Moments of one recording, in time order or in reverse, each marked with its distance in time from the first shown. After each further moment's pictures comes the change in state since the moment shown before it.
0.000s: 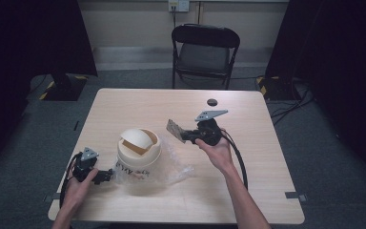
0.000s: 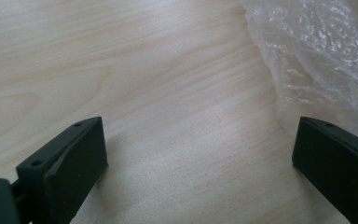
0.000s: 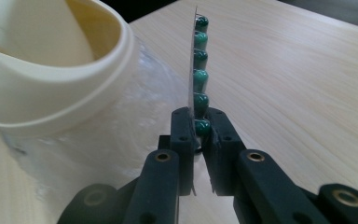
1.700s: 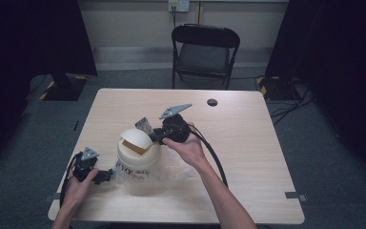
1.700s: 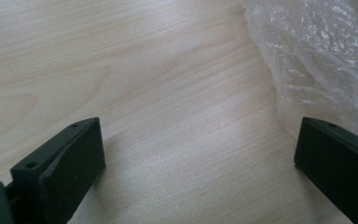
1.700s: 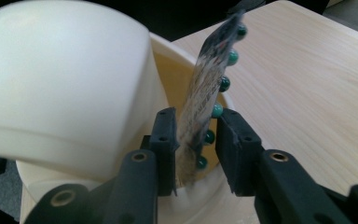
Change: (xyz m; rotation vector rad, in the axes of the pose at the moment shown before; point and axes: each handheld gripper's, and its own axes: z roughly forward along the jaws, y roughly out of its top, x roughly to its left) left arm 0.000 0.001 0.001 0.004 -0.004 0.000; right arm 0.059 0.054 0.052 0.033 0.115 -0.093
